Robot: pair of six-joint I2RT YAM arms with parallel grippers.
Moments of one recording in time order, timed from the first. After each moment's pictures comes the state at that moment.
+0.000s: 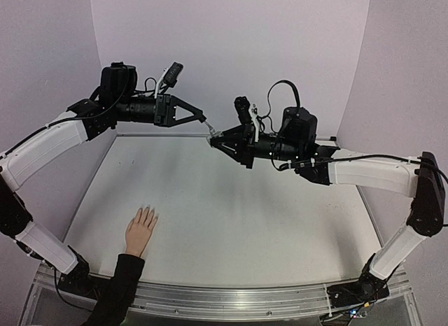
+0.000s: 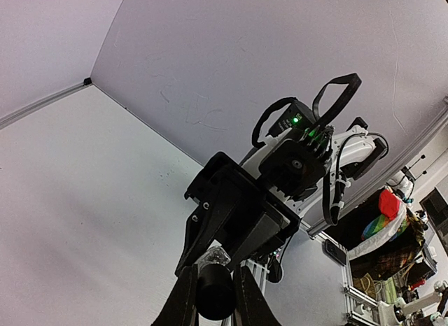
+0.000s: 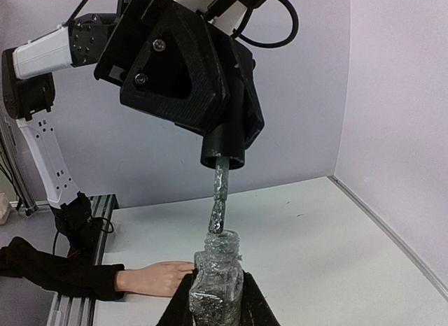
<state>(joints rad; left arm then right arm) -0.60 1.46 1.48 -0.25 0.86 -0.40 0.82 1.61 1.20 0.40 -0.55 0.00</state>
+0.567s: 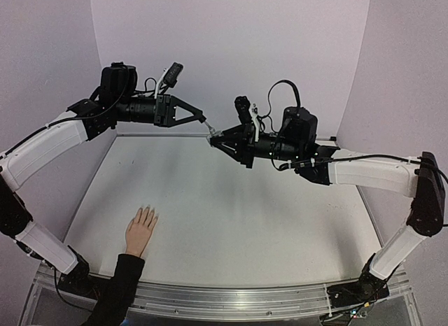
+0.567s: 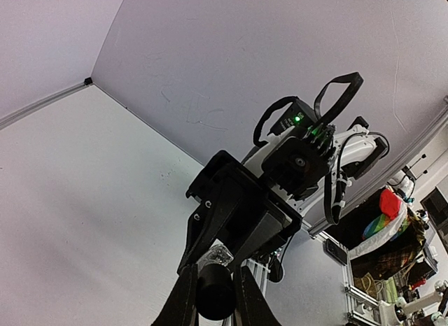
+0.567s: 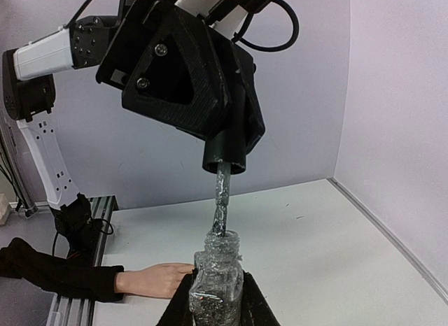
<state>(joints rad) -0.60 1.46 1.48 -0.25 0.86 -0.40 0.82 1.61 1.20 0.41 -0.55 0.00</state>
